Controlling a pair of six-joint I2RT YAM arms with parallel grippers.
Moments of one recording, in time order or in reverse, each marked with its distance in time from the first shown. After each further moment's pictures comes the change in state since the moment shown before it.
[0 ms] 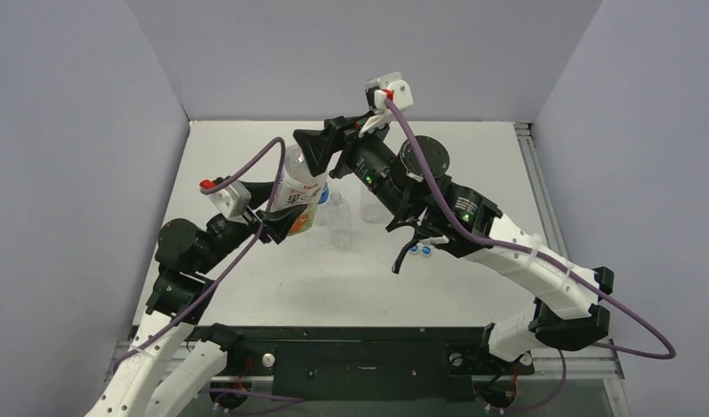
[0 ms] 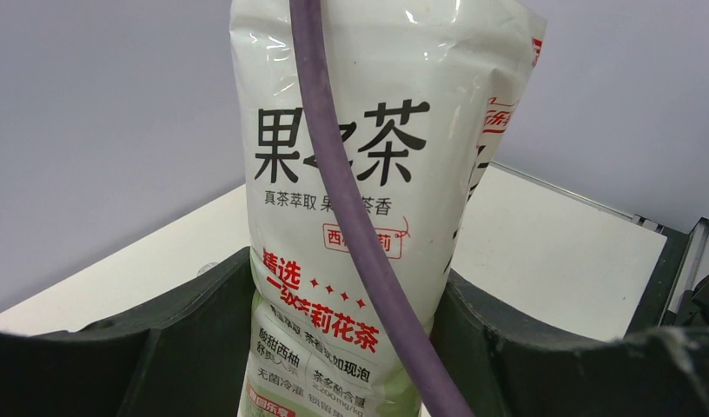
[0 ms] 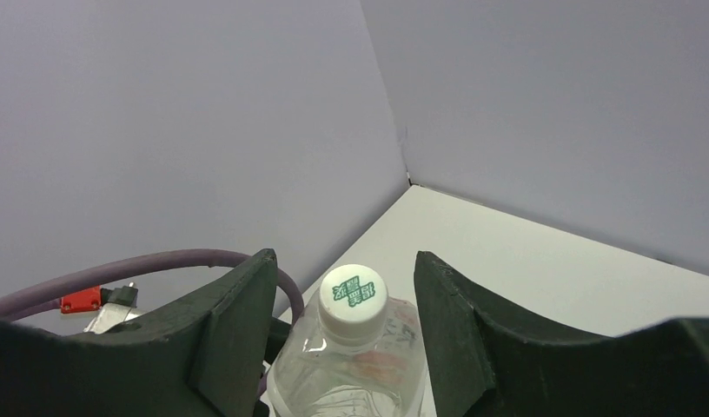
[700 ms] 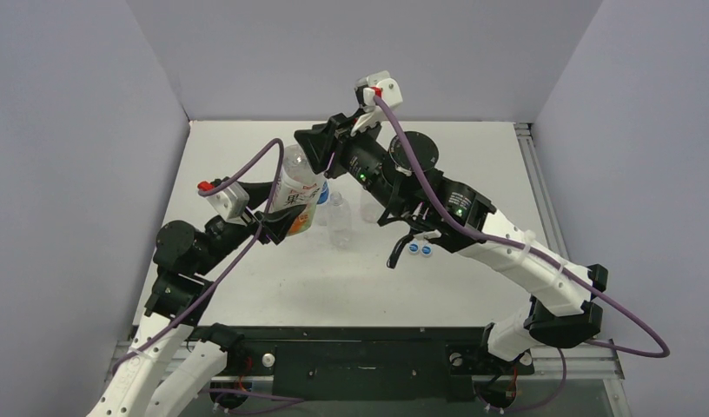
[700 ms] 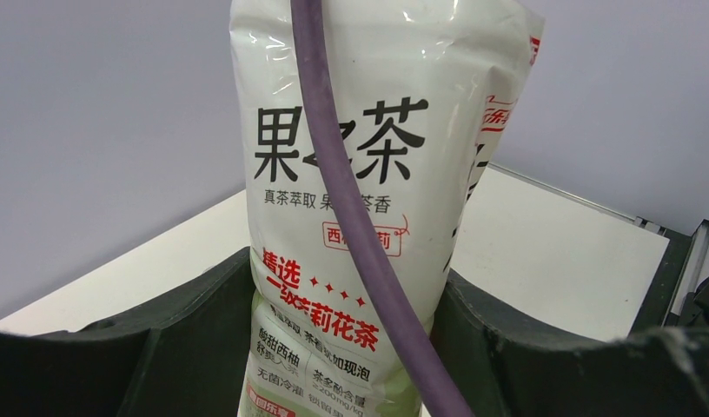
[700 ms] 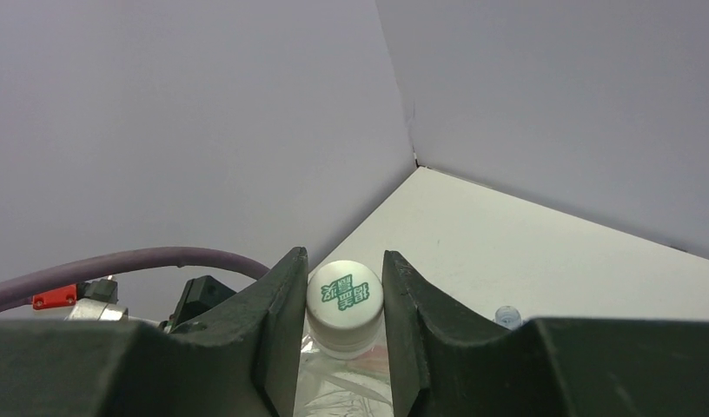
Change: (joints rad) left arm 0.000 -0.013 -0.002 -0.002 -0.002 0.004; right arm -0.023 0.043 0.041 -0.056 -0.041 0.027
